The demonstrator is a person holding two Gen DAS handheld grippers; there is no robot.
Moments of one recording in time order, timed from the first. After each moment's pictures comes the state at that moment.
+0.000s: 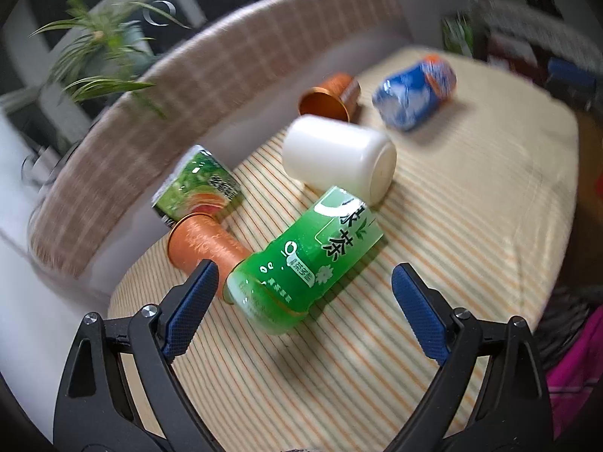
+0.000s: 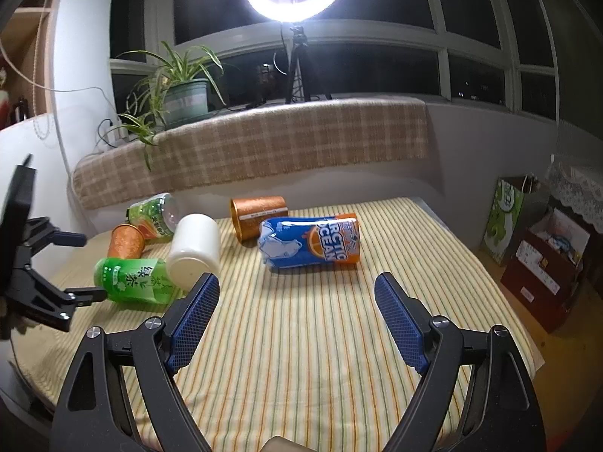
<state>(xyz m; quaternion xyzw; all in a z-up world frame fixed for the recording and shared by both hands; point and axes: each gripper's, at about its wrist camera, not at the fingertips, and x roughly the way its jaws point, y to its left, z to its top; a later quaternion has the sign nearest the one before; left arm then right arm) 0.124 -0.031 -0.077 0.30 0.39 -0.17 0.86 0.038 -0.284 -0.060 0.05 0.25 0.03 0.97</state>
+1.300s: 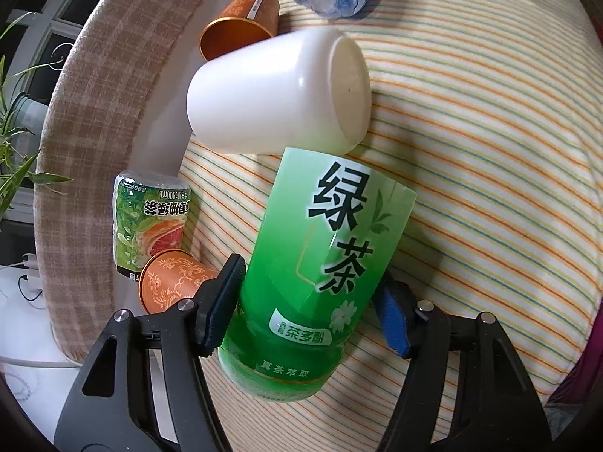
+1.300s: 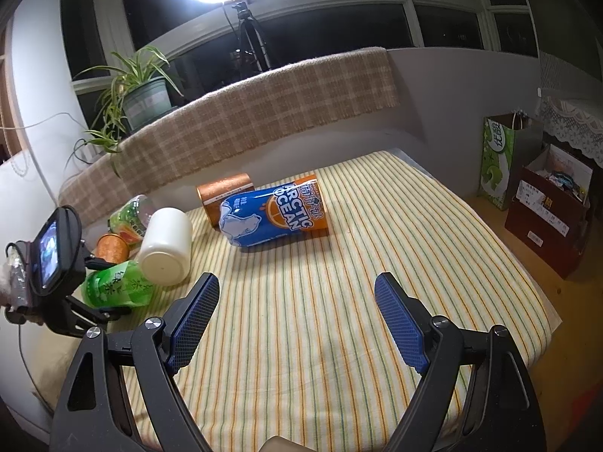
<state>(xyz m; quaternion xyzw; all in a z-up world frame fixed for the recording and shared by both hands) 0.163 -0.070 -0.140 0.49 0.44 -0.20 0.72 0.050 -0.328 -0.084 0.14 0.30 0.02 0.94</state>
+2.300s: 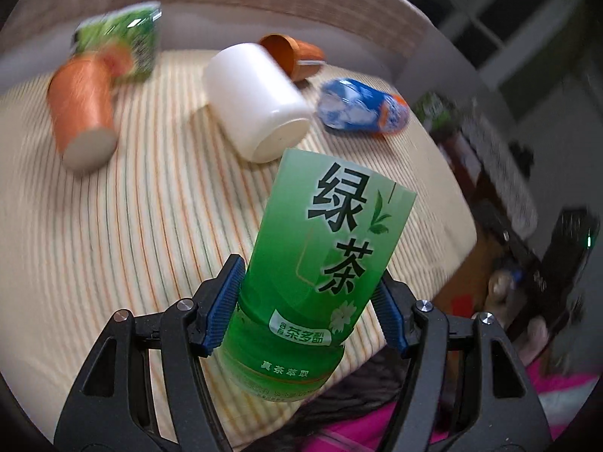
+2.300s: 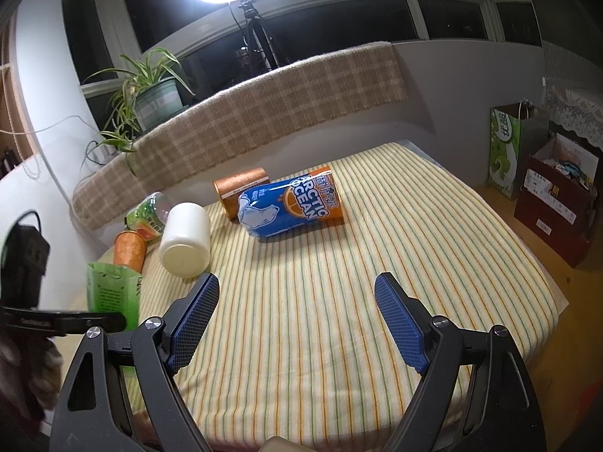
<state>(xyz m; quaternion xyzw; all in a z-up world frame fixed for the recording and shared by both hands) 0.118 -0.028 -0.100 -0.12 0.53 -0.24 0.80 0.036 -0.324 -0.082 0.16 0.31 0.04 0.94</state>
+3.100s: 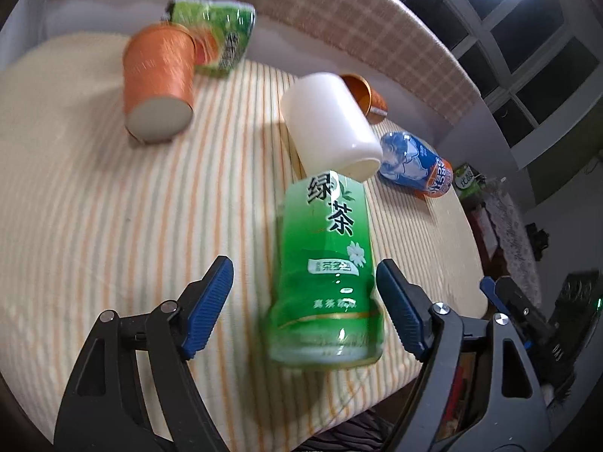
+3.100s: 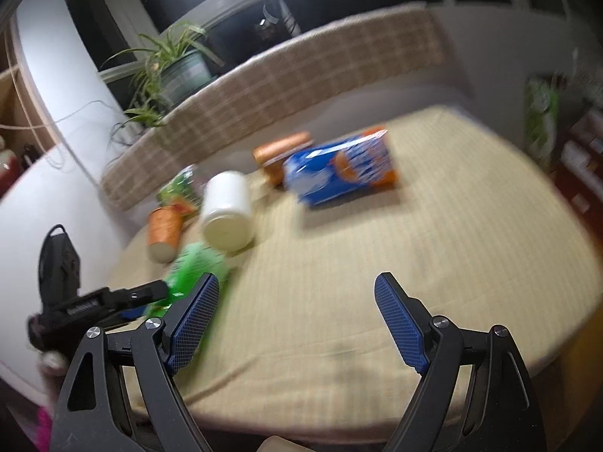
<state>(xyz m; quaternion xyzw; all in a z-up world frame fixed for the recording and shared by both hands) 0.110 -0.001 -0.117 -0.20 0.47 -0.15 0.85 0.052 -0.296 -0.088 0.20 0.37 0.13 0.90</state>
